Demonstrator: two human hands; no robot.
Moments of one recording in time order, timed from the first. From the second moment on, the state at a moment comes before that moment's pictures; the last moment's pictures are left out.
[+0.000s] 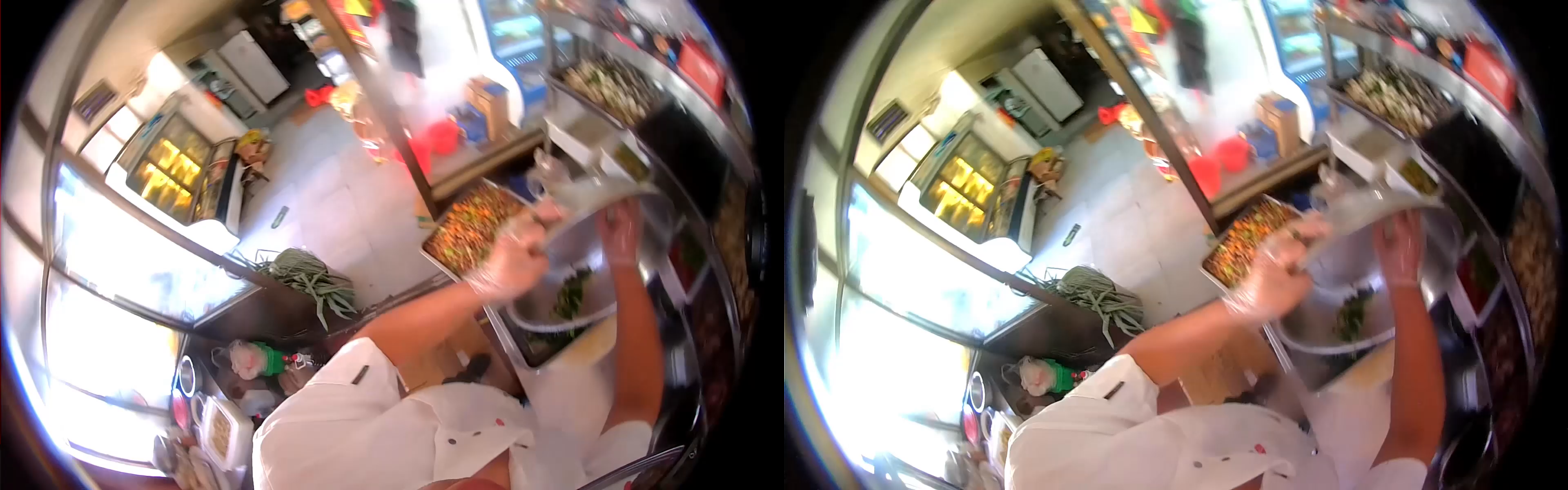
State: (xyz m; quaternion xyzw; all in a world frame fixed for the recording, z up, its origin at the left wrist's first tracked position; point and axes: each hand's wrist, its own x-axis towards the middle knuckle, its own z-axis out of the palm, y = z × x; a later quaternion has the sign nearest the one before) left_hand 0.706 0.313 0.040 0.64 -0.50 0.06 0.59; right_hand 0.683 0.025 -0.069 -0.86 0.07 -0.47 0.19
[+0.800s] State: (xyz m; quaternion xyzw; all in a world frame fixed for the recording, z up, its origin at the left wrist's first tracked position) left_hand 0.705 0.322 0.065 0.62 -0.51 0.01 0.60; right_hand 0.634 -0.013 -0.020 -0.89 0.04 -0.36 0.29
